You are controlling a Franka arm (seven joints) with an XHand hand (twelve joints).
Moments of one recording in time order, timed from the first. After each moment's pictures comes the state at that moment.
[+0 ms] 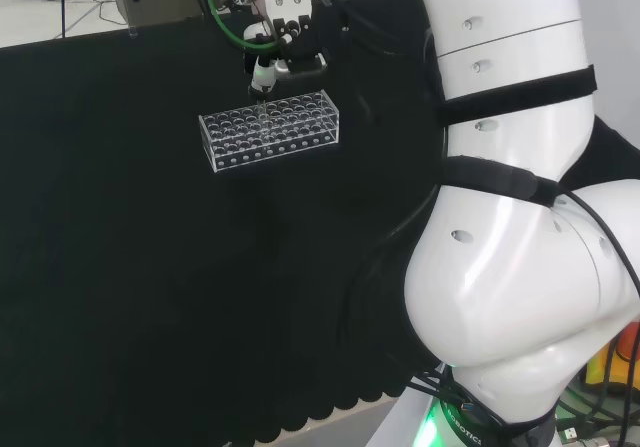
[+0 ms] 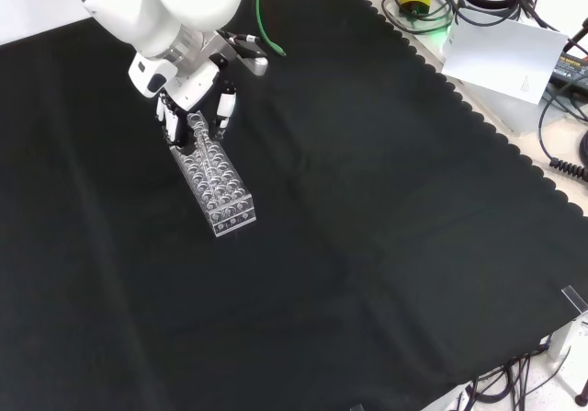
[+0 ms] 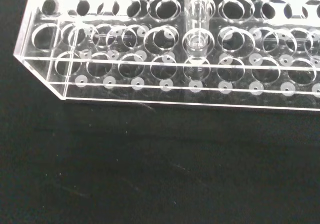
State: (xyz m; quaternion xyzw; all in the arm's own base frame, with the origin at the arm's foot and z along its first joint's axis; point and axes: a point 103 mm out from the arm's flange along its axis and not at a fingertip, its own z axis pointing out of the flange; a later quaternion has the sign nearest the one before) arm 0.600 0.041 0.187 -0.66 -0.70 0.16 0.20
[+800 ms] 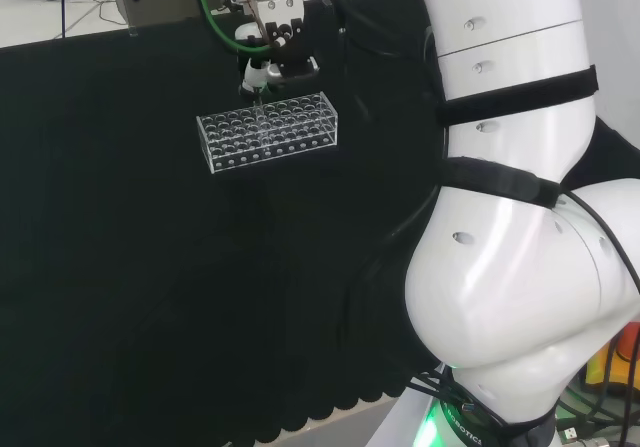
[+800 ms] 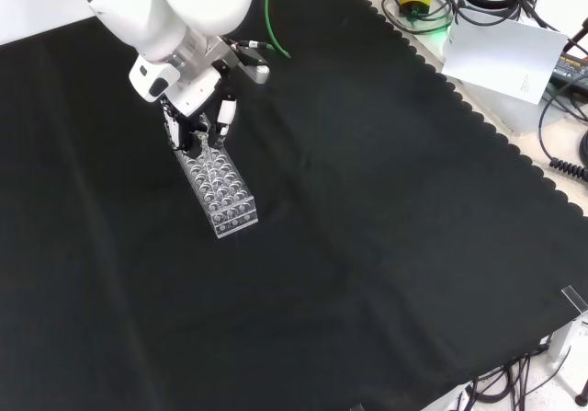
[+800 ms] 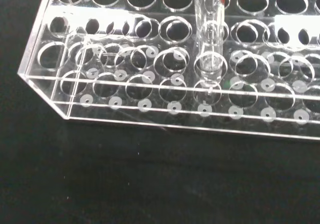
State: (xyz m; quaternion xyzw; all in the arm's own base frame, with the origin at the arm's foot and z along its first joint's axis) arm 0.607 0.055 0.183 -0.66 -0.71 0.15 0.18
